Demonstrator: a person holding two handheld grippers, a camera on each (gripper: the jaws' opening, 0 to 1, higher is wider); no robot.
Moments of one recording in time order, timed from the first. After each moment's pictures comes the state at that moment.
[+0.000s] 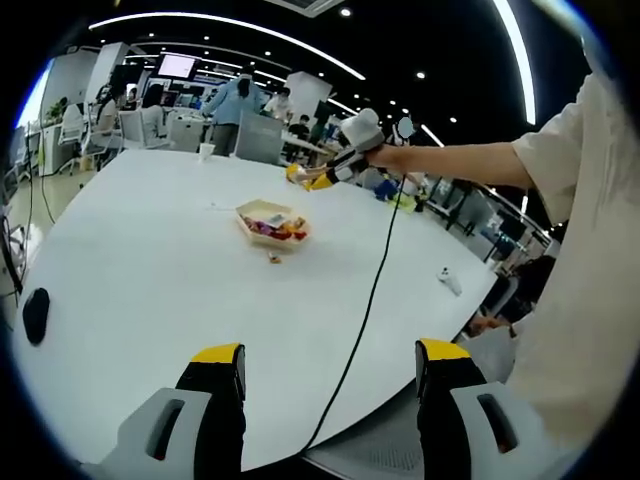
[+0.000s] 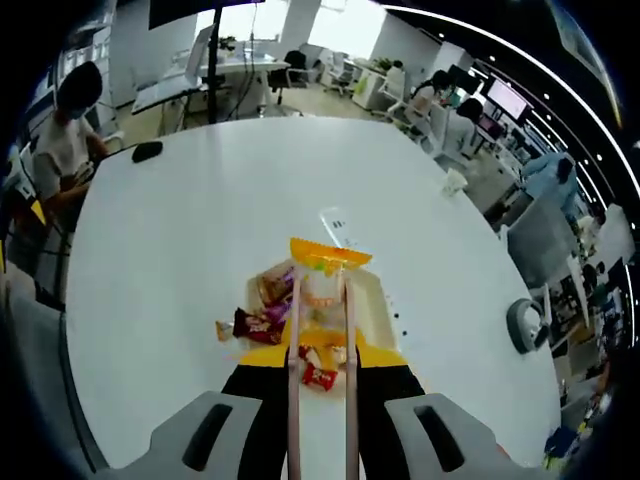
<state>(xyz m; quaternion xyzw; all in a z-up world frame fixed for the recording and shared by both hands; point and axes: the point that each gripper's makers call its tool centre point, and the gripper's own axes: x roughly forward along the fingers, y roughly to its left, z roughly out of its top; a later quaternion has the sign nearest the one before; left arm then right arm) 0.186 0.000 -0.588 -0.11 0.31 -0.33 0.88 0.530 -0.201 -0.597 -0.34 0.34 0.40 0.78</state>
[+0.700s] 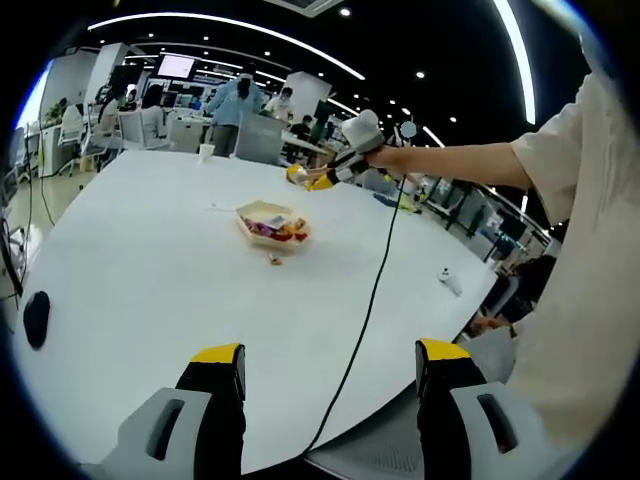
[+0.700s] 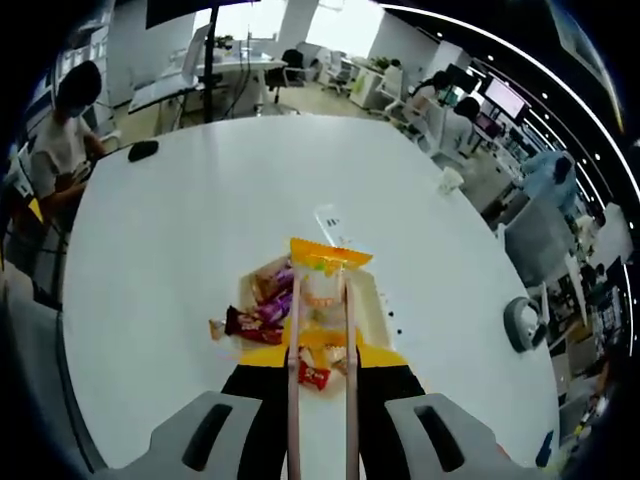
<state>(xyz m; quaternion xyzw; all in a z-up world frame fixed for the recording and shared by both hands) 0.190 0.000 -0.586 -0.11 0.30 -0.33 0.88 0.532 -0.205 -0.598 -0.34 0.34 0.40 0.78</state>
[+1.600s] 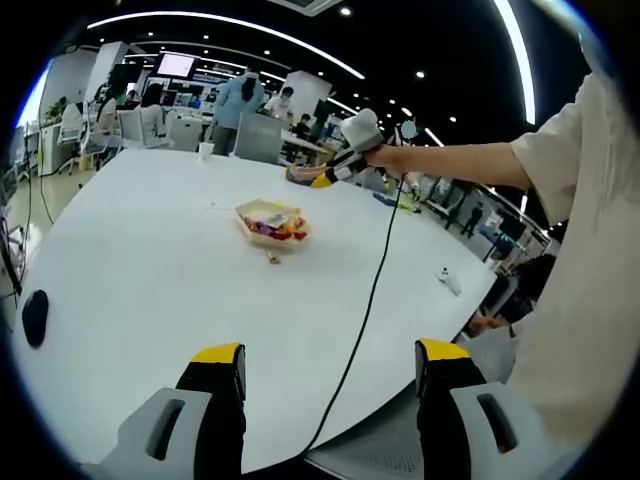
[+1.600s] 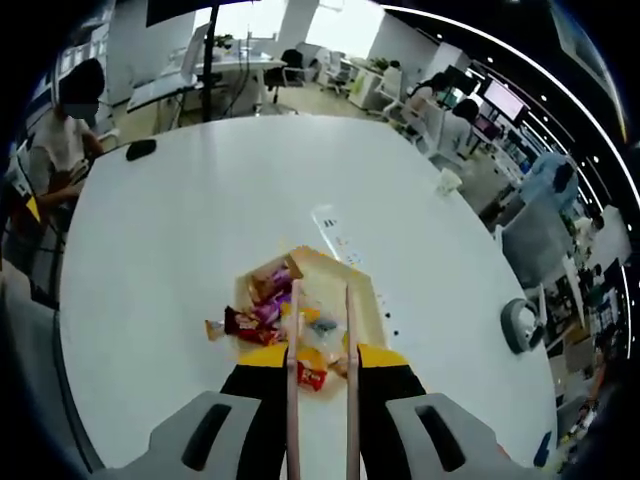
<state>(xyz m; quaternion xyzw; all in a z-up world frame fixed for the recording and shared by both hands) 0.189 -0.001 -0.587 -0.11 0.31 -0.33 0.88 0.537 -0.205 -0.598 -0.34 0.34 0.40 0.78</state>
